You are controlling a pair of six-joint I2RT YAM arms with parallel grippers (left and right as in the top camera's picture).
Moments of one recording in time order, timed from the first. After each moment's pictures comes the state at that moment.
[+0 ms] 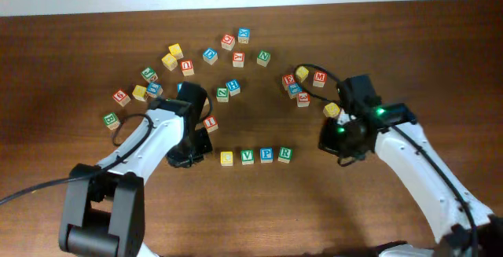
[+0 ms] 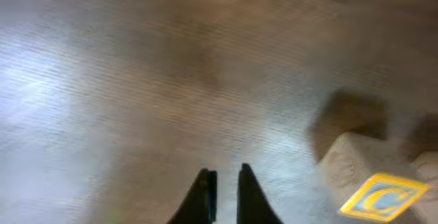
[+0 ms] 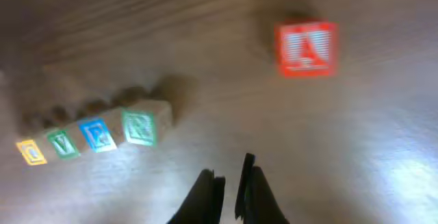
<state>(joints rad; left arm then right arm) -0.28 1.76 1.11 -0.96 0.03 -0.56 0.23 1.47 1.04 -0.92 -0.20 0.58</state>
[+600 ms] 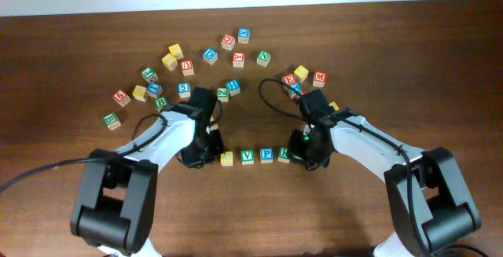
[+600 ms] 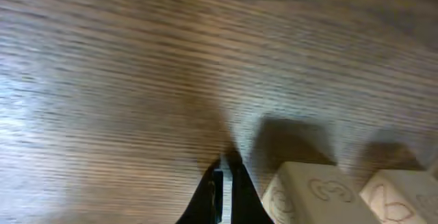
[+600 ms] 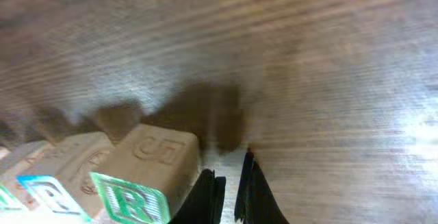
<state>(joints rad) -0.33 1.84 1.07 -0.80 0.14 -0.56 0.37 1.76 0.97 -0.64 -0.29 0.70</state>
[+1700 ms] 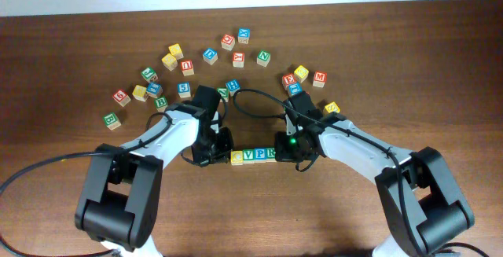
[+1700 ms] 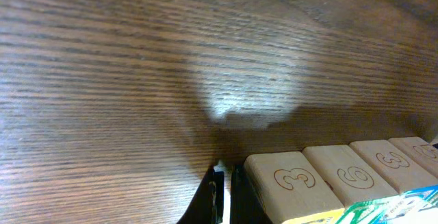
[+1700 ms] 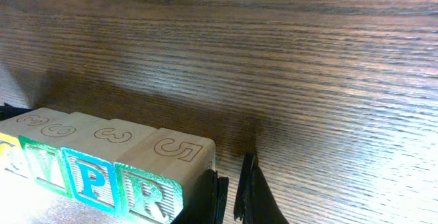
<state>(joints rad) -0.35 1.88 1.08 -0.73 0.33 -0.56 0.46 1.77 0.97 -0.51 -0.30 0.50</state>
